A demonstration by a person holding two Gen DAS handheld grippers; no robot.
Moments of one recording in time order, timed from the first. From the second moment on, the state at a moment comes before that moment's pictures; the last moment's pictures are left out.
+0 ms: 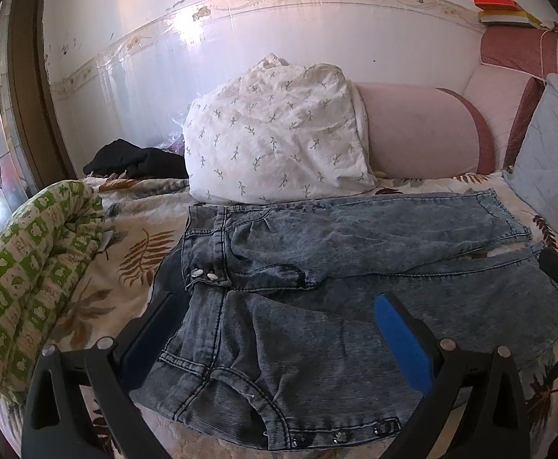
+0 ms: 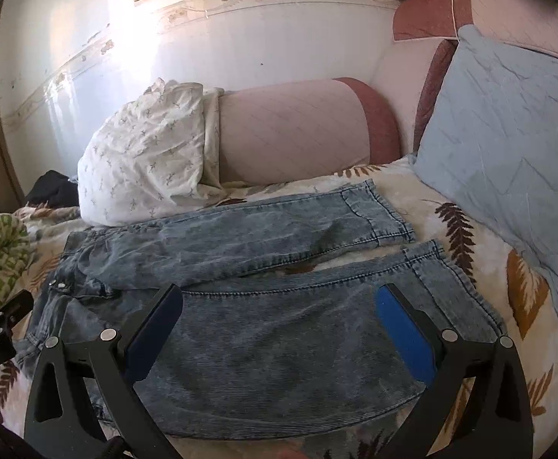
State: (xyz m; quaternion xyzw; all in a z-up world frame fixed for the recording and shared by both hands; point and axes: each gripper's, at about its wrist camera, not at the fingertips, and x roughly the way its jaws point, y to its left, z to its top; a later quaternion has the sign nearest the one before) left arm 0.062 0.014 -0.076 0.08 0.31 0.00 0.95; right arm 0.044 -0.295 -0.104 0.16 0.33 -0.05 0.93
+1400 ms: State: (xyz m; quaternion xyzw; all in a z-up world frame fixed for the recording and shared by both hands) left arm 0.343 0.182 -0.103 -0.07 0.50 0.06 0.86; right arm 0.107 -0.373 -0.127 0.16 0.38 -0.07 0.91
